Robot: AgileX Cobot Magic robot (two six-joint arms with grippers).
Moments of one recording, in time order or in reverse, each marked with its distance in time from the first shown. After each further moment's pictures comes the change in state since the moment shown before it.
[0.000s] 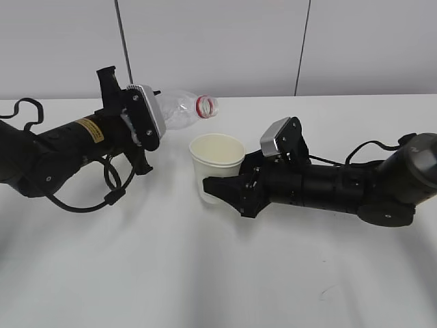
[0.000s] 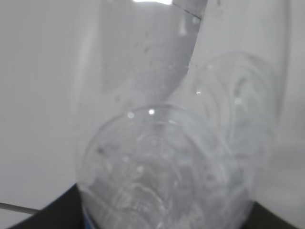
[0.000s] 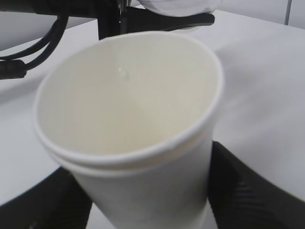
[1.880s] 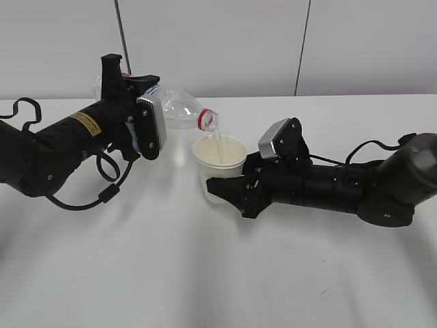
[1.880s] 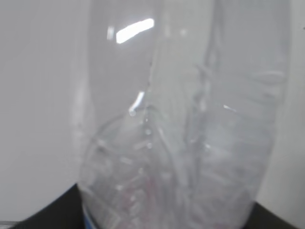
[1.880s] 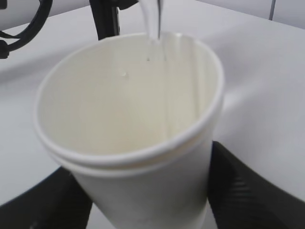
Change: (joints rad) left arm 0.000 0.000 0.000 -0.064 -0.104 0.386; right arm 0.000 0.000 0.000 0.031 0.045 -0.052
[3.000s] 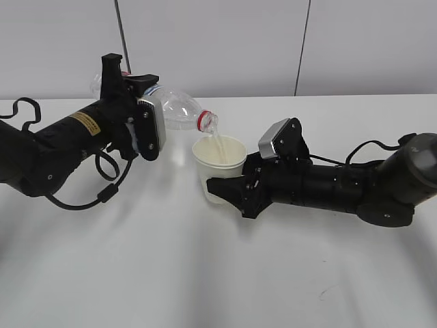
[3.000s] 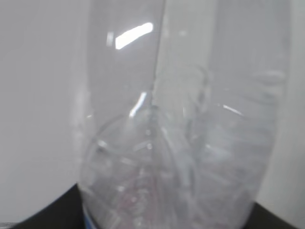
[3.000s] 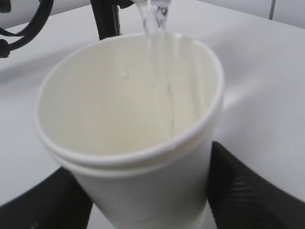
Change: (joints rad) left arm 0.000 0.000 0.000 -0.011 -0.002 0.045; right arm 0.000 0.000 0.000 0.000 0.001 -0.001
